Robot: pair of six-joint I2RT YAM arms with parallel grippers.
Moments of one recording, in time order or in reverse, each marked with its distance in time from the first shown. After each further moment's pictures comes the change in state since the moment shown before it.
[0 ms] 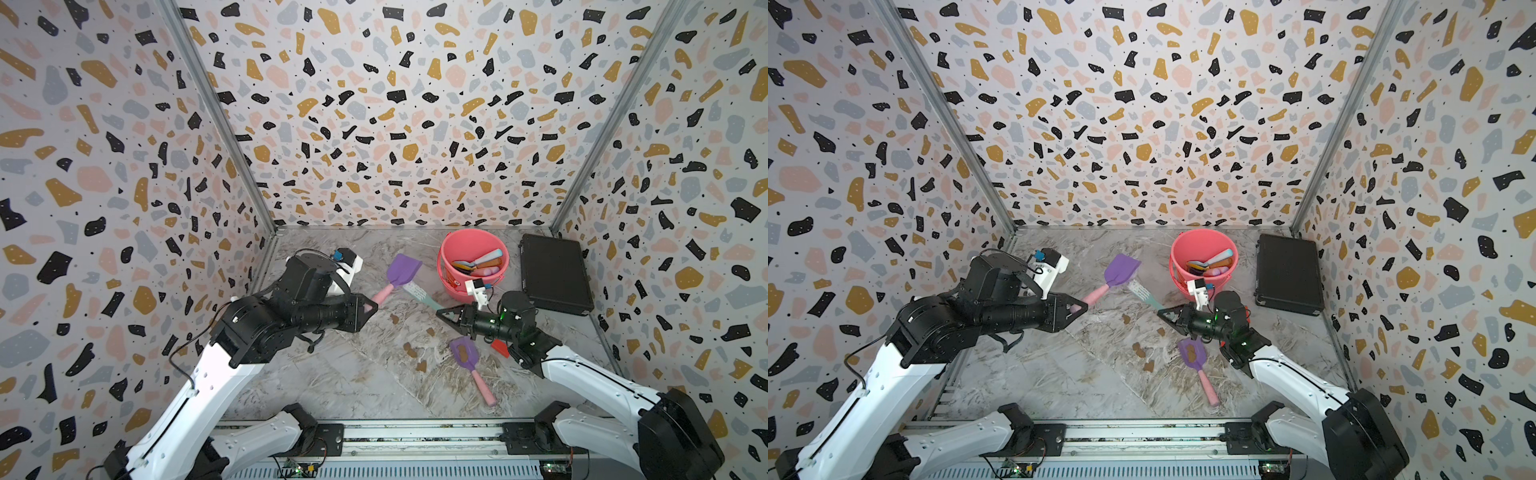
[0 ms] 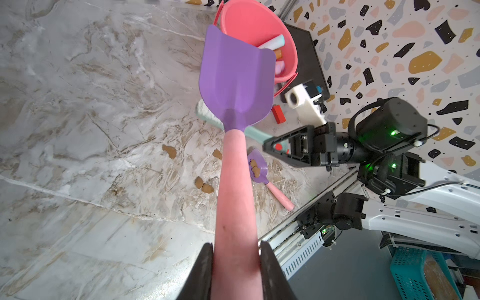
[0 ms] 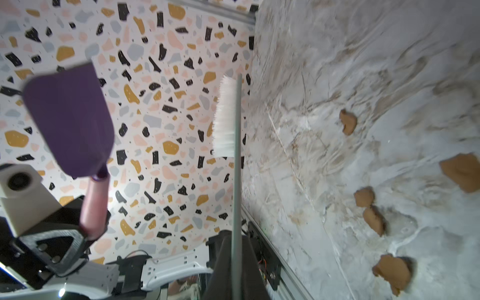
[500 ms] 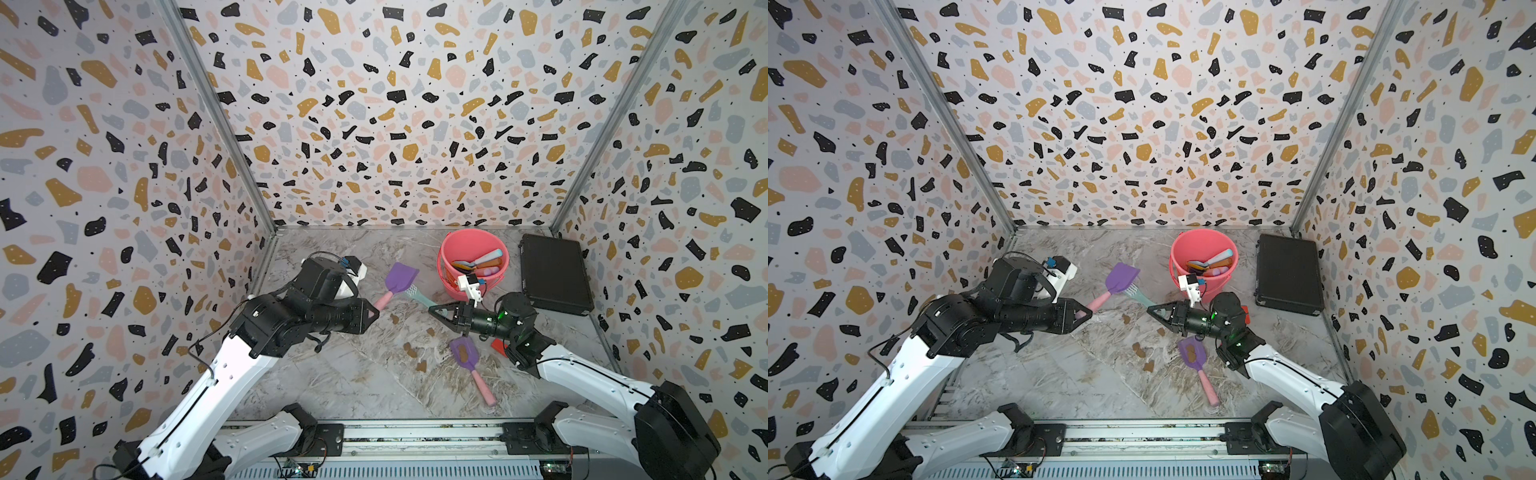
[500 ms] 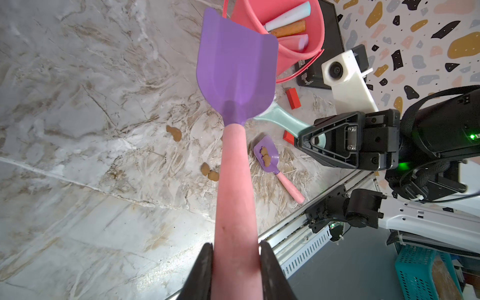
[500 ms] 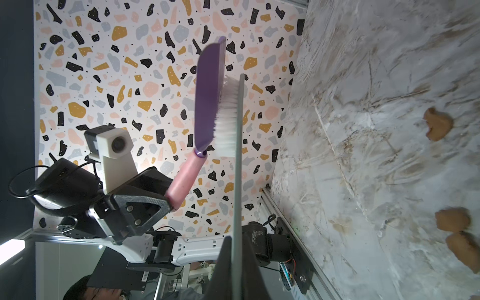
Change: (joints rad) left arm 0.026 0.003 -0.118 0.024 0.041 -0.008; right arm 0.025 0.011 0.003 0.214 -0.017 0.101
